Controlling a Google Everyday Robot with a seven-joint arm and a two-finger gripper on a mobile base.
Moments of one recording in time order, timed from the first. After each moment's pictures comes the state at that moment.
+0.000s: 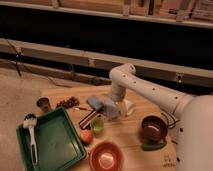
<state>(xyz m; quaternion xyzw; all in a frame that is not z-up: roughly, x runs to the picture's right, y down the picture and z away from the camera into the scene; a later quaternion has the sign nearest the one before) 0.055 0.110 0.856 -0.31 -0.20 -0.30 0.88</state>
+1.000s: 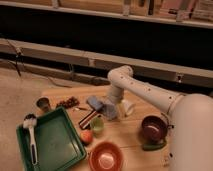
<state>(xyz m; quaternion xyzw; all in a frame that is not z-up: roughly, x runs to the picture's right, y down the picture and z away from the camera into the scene) 0.047 0.124 0.874 -0.33 -0.21 -0.29 0.87</state>
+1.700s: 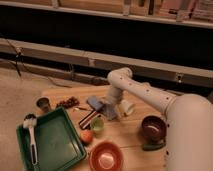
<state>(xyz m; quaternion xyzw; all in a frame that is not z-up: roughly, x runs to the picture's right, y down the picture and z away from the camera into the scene) 0.044 0.136 0.892 -0.34 -0.22 -0.28 0.87</state>
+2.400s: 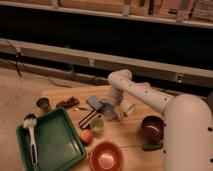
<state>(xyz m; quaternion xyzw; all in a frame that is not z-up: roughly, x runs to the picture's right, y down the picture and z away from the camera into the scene) 0.047 0.145 0.903 -0.35 -0.22 -0.27 0.87</state>
